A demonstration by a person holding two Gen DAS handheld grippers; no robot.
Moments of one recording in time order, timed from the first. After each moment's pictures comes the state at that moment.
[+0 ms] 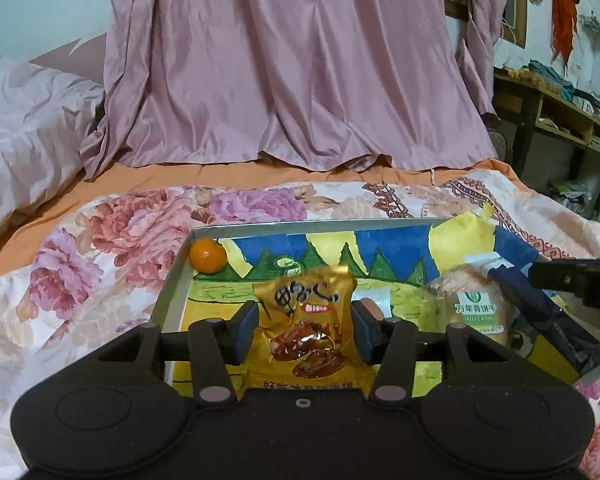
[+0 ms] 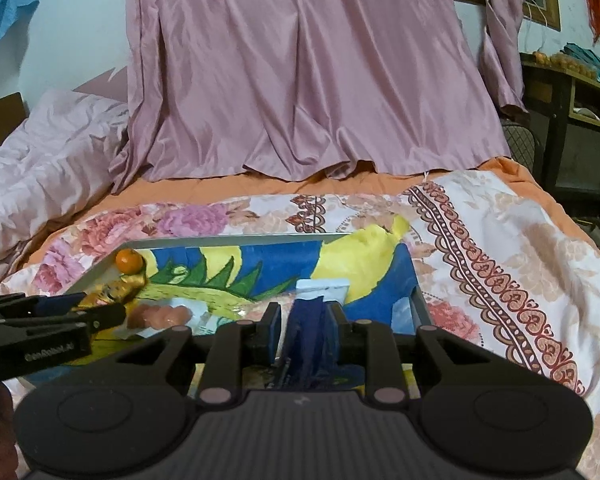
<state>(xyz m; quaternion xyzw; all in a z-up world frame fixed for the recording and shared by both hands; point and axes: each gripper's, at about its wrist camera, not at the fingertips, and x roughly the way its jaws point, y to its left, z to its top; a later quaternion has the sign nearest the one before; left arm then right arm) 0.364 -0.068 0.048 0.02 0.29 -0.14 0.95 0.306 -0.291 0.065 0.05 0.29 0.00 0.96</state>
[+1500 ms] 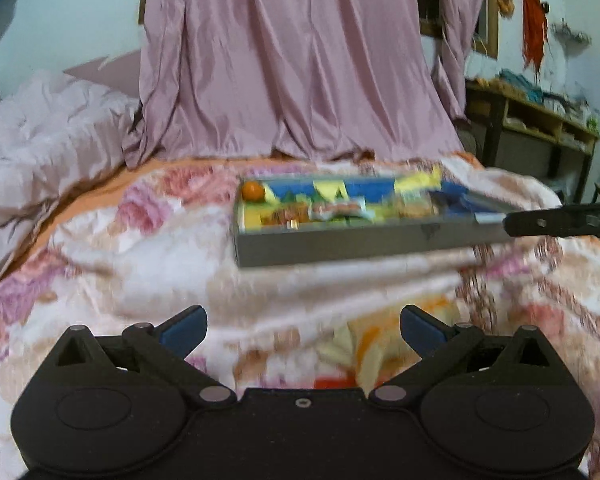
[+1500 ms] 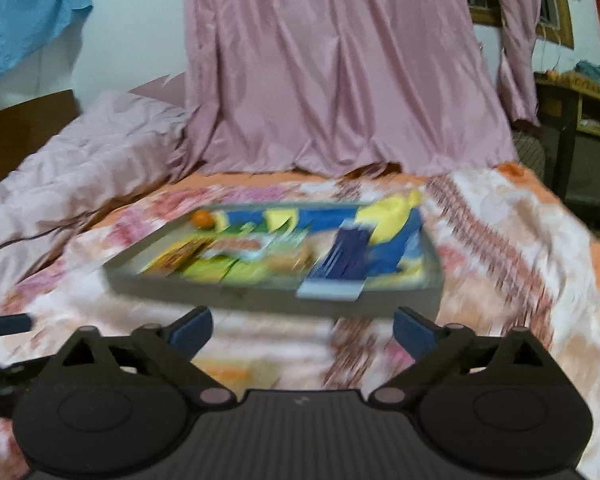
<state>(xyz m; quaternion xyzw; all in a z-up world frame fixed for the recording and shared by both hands) 0.154 0.010 0.041 0.02 0.26 -0.14 0.95 0.158 -0.271 0.057 0.04 0.26 0.06 0.96</state>
